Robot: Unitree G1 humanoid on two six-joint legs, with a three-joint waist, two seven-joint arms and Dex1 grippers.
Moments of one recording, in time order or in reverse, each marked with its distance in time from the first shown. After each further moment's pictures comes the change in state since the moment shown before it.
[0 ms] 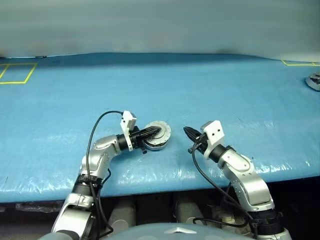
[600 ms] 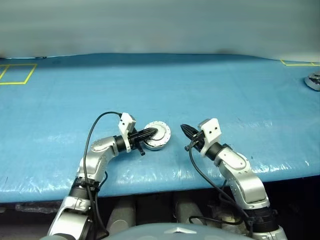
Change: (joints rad) left arm 0.044 0.018 0.002 -0.039 0.041 -0.046 0.046; right arm -0.043 0.043 0.008 0.003 -0.003 0.001 0.000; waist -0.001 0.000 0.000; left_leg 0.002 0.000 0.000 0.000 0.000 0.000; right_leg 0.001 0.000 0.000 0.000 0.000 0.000
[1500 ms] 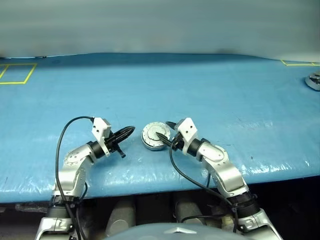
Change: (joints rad) left arm 0.177 0.108 0.126 -0.145 0.007 -0.131 0.065; right arm -0.129 0.054 0.181 0.188 -0.109 -0.124 0.067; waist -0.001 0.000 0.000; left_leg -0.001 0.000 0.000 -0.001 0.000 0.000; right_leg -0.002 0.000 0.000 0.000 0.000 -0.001
